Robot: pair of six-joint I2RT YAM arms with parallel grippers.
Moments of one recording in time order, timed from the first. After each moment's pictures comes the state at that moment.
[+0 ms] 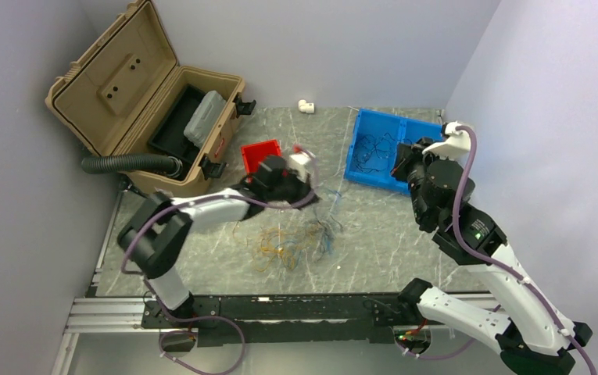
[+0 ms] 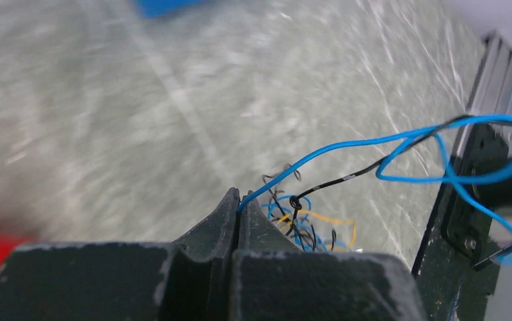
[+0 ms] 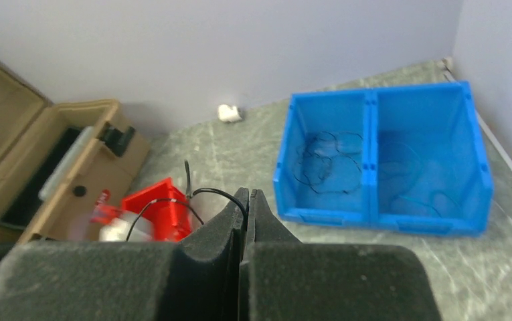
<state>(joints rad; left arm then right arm) -0.80 1.74 1.02 0.25 0.37 -0.21 0.72 0.82 1.21 -0.44 0.73 0.37</state>
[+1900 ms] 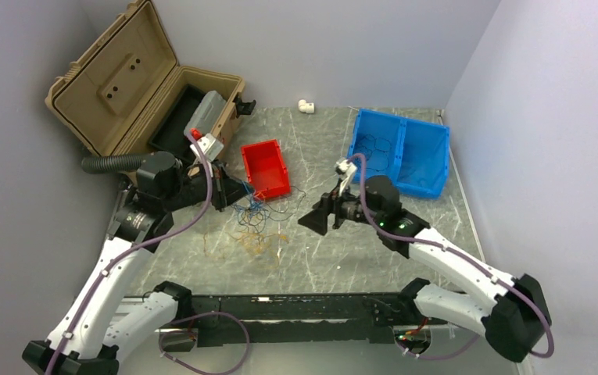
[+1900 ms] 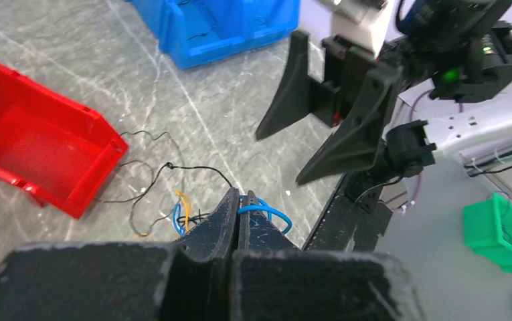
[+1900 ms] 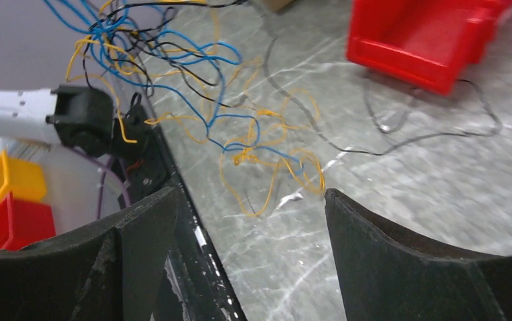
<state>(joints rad) -0.35 0.84 0.98 -0.40 0.66 -0.23 0.62 0.98 0.63 0.06 -0.50 0.39</state>
